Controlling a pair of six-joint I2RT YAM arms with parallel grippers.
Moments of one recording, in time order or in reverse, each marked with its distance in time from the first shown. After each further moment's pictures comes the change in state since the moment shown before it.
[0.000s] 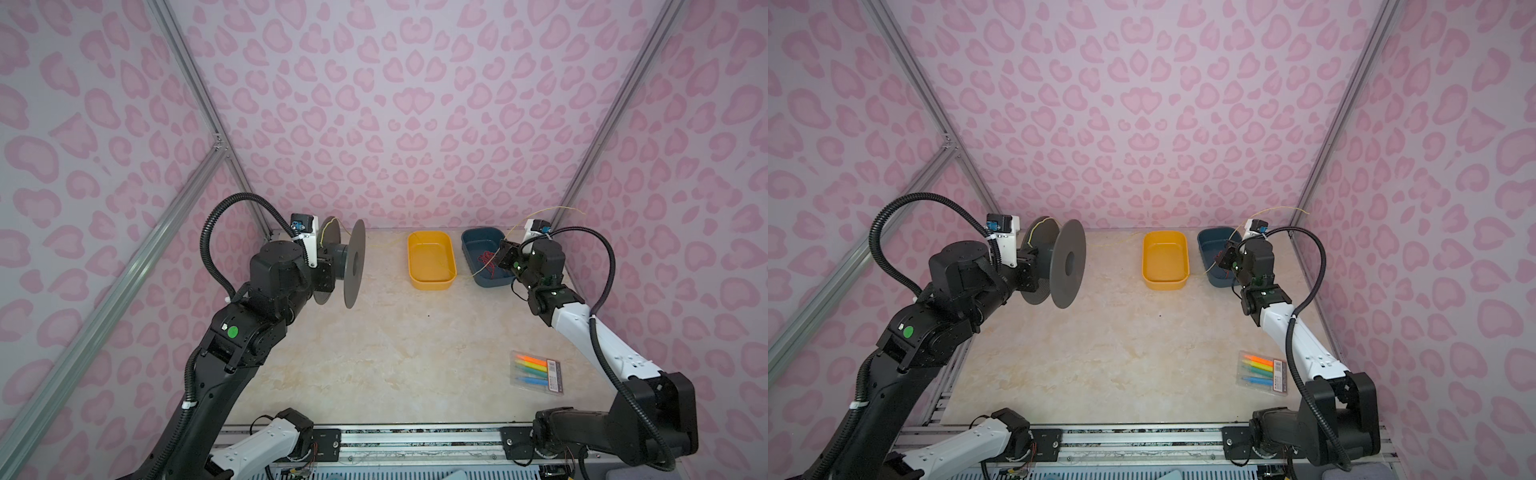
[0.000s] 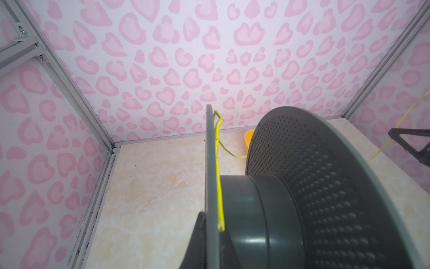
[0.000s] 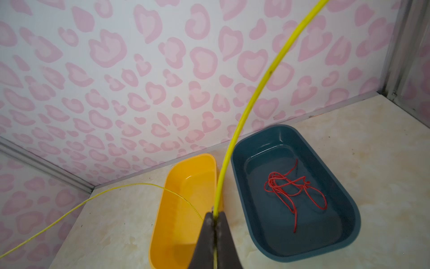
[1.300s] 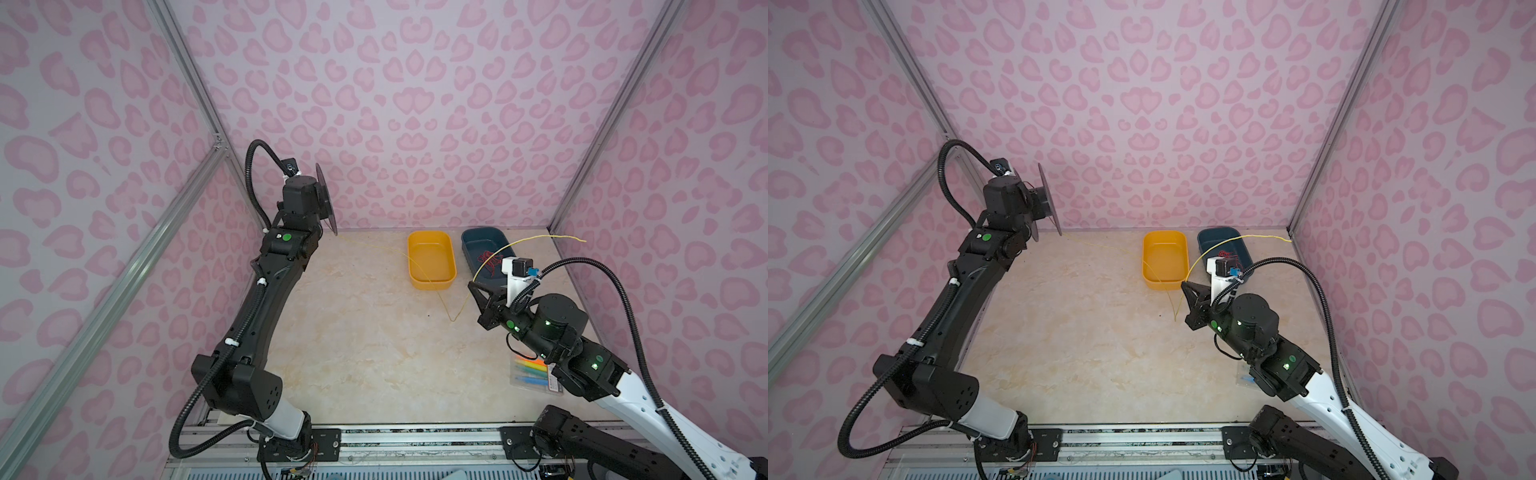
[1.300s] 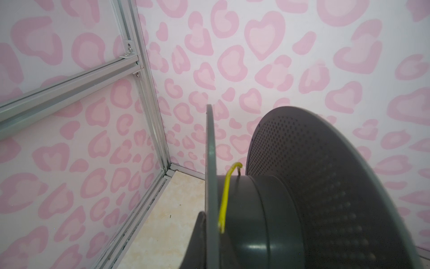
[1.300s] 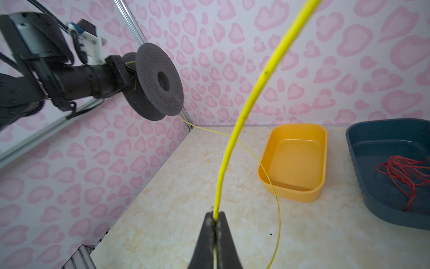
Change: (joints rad) left arm 0.275 0.575 0.253 0.376 -0.232 -0.043; right arm 0.605 -0.509 -0.037 -0.356 0.132 -0.026
